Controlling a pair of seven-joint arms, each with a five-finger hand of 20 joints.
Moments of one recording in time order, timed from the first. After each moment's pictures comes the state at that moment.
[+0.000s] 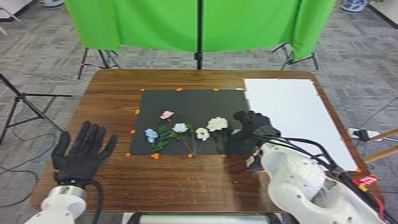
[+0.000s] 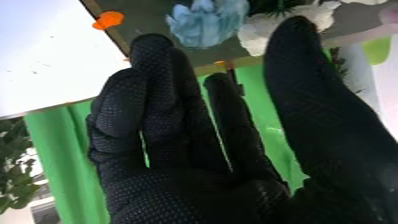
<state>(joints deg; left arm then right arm) 126.8 -59.6 -93.8 -121.7 -13.8 12.9 20.3 -86.5 -49.7 54.6 -118.3 -126.9 -9.5 37.2</state>
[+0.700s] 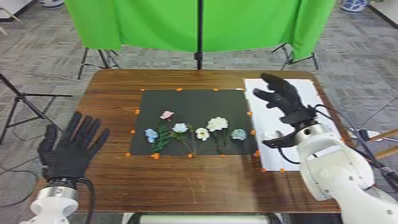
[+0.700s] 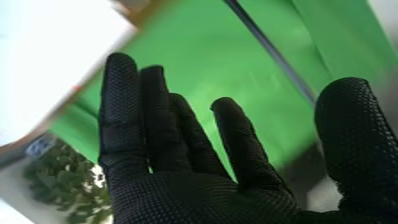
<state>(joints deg) 129.2 -59.4 -96.9 -121.6 -0.7 5.1 20.4 -96.9 -50.0 75.7 -119.9 -98.2 13.9 17.1</state>
